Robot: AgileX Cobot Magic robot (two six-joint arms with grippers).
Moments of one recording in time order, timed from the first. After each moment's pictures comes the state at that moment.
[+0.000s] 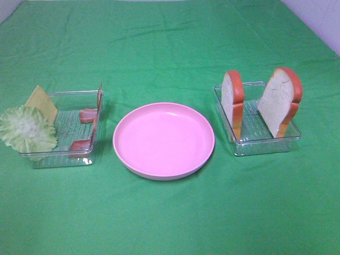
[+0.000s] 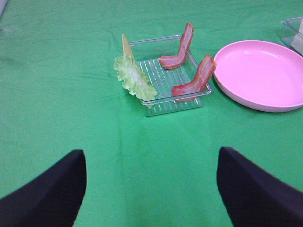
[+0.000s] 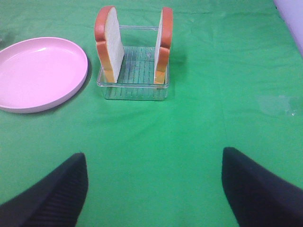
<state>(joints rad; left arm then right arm) 0.00 -0.01 -0.50 -0.16 1.06 0.12 0.00 0.00 -0.50 0.15 1.07 -0.15</state>
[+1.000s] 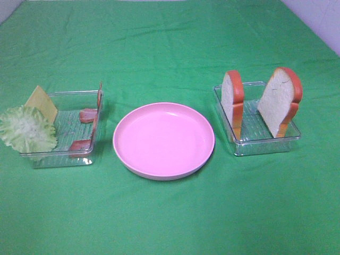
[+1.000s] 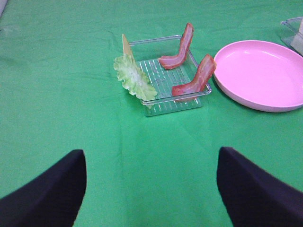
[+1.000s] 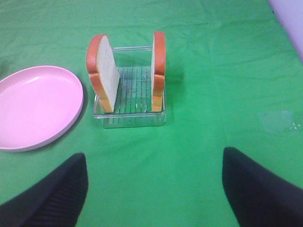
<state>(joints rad) 0.00 -0.01 -0.50 -0.16 1.06 0.12 0.00 0.28 -0.56 0.15 0.87 -0.10</state>
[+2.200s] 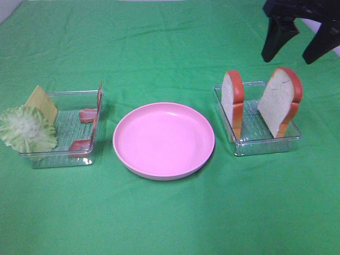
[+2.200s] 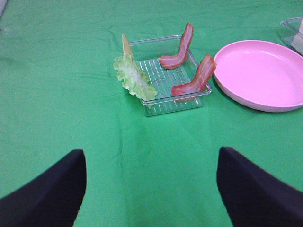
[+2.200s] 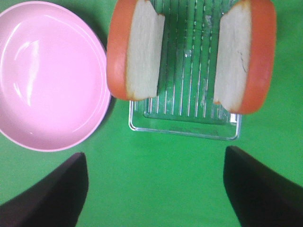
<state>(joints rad) 0.00 -0.01 -0.50 -0.16 1.06 0.12 0.19 1.75 -1.57 0.19 1.21 0.00</state>
